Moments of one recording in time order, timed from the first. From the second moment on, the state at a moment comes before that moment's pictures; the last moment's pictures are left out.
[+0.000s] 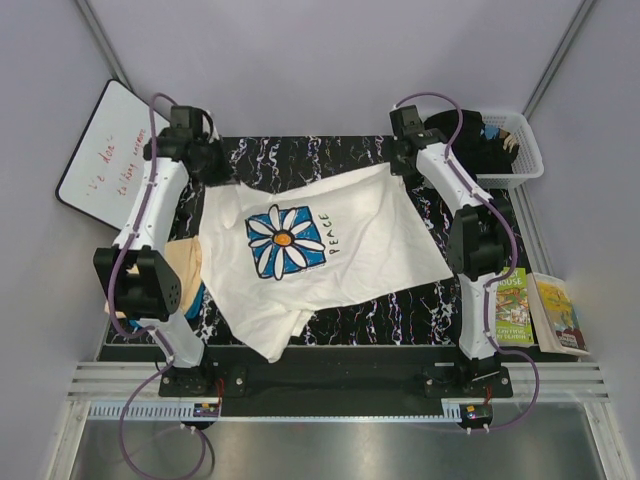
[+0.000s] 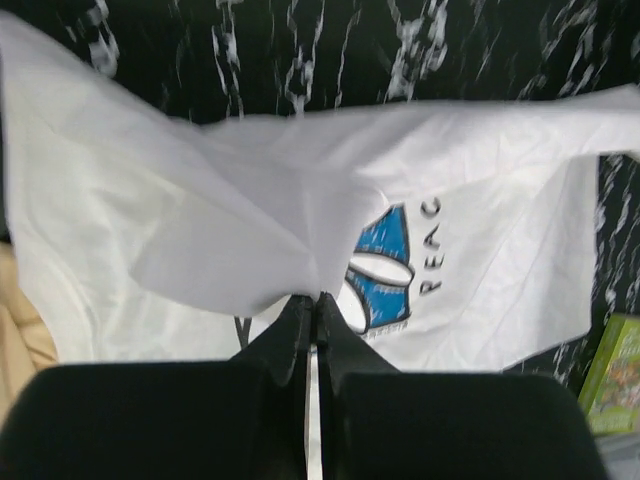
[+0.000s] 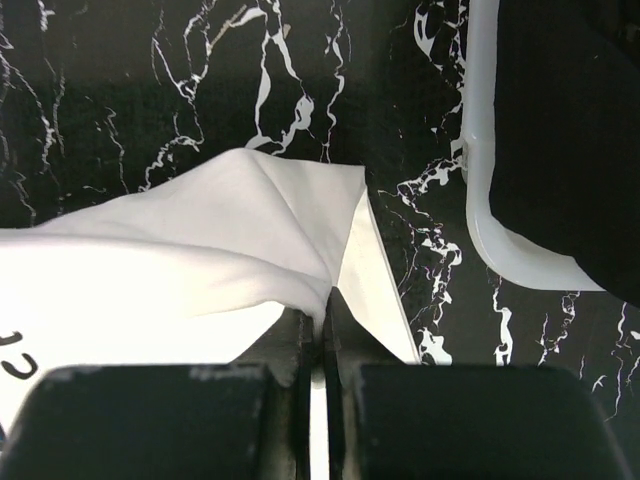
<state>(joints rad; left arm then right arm) -0.04 1.73 1.78 -0.91 0.23 -0.38 0.28 2.18 2.04 -0.75 0.23 0.17</state>
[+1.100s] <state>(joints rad) -0.16 1.73 1.32 -1.06 0.18 -0.45 0.28 2.26 1.93 -0.81 0.40 0.15</state>
